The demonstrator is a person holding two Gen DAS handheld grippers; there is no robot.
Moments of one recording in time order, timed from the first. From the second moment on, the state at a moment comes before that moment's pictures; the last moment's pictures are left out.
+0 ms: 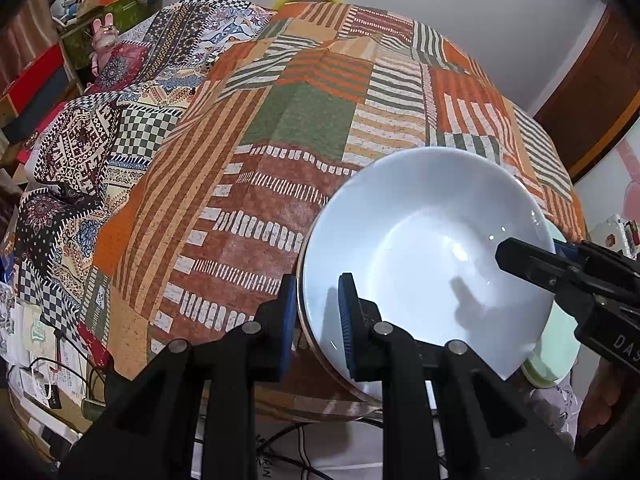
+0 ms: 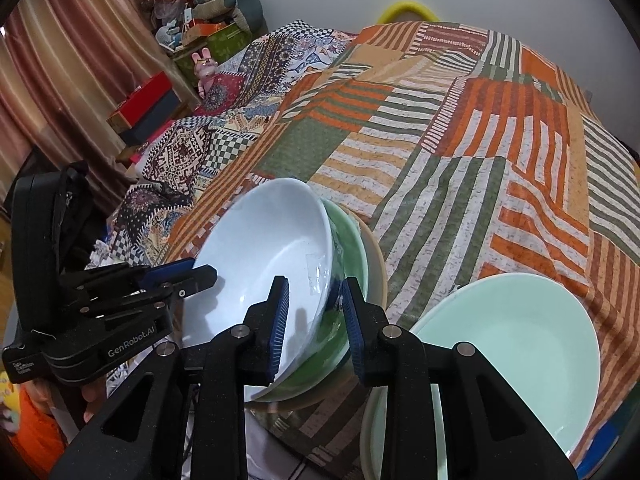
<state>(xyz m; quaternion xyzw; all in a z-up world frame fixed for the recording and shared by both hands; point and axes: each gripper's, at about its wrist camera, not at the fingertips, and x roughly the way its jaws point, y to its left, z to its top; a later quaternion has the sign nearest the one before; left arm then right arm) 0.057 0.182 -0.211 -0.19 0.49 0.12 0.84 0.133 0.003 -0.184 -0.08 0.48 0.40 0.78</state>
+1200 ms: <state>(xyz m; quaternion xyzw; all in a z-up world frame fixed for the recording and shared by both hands) 0.045 0.197 -0.241 -0.27 0.49 0.09 0.83 0.141 -0.015 -0.204 -0.07 0.49 0.37 0.79</state>
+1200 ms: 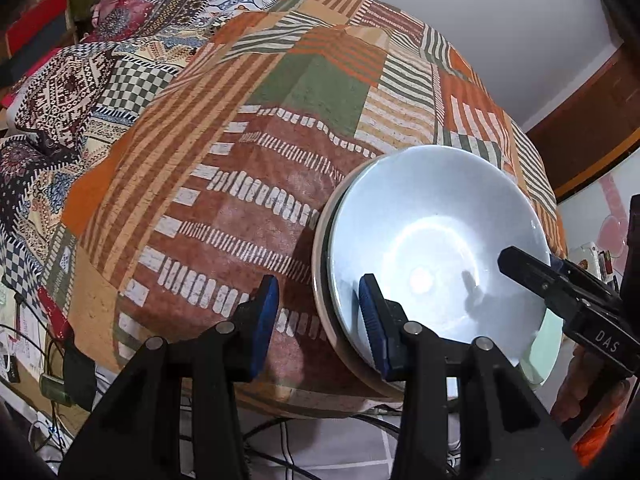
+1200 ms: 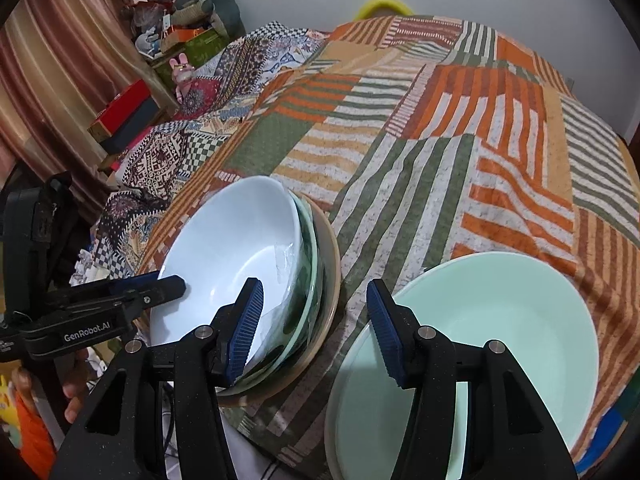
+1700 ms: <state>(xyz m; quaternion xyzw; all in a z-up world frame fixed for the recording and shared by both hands) 0.059 0.191 -0.248 -0.27 0.49 0.06 0.82 0.145 -0.009 -0.210 -0.07 0.49 0.38 0.78</state>
